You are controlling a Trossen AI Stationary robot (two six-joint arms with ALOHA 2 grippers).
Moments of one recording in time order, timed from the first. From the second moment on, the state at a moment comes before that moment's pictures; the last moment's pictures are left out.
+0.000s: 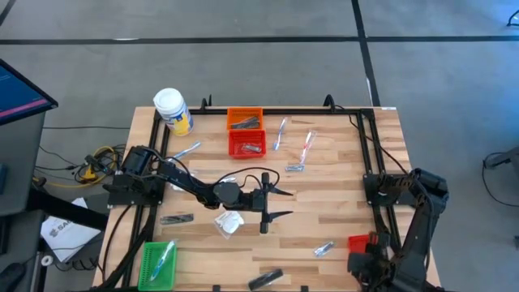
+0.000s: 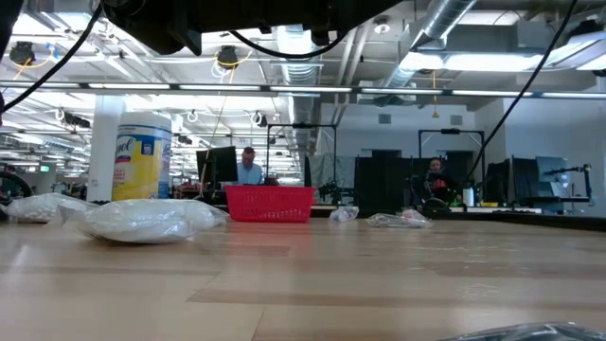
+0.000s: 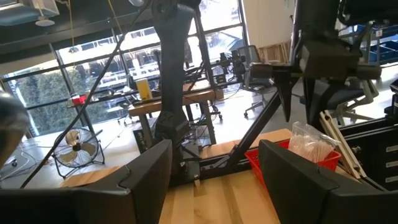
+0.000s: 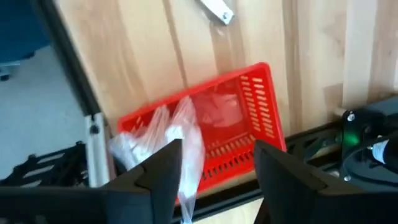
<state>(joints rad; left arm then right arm) -0.27 1.91 0.99 1.06 -0.23 0.26 1.11 1.87 1.67 -1.57 0.07 1.33</state>
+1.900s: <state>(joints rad) -0.27 1.91 0.99 1.05 -0.23 0.25 1.06 1.67 1.32 -1.33 0.06 1.25</state>
